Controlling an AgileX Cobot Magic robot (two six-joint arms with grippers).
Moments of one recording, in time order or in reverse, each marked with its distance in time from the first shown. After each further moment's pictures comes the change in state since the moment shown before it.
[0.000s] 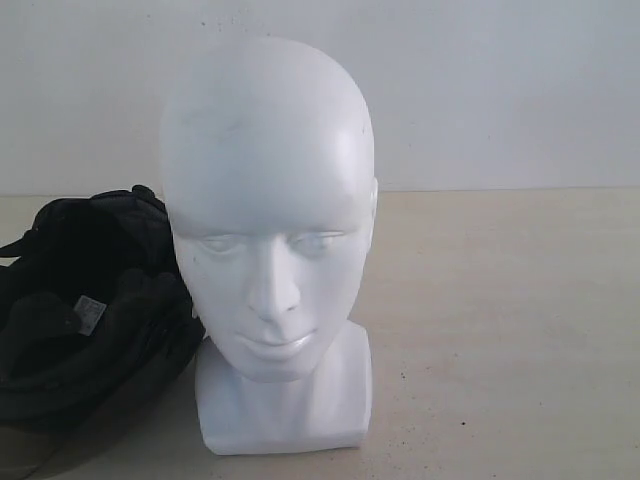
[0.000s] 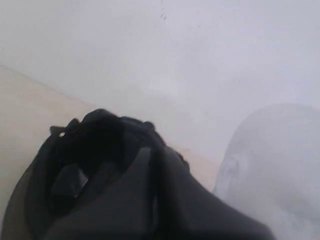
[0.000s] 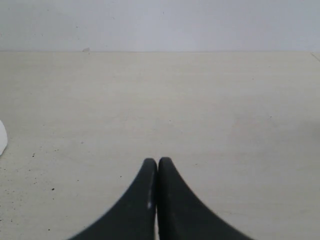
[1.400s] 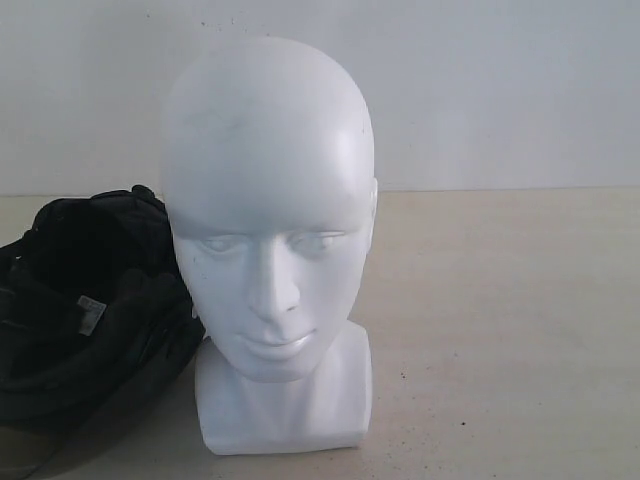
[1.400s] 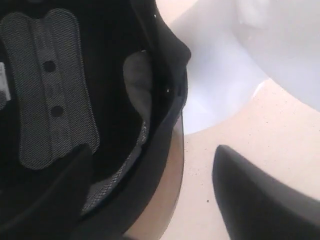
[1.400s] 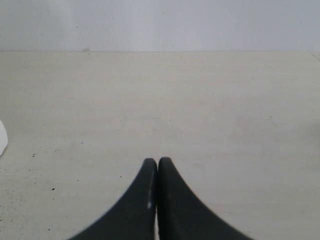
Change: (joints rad) left arm -0.059 1.085 -0.377 -0.356 0.338 1.029; right arm 0.000 0.000 0.000 0.000 0.002 0.000
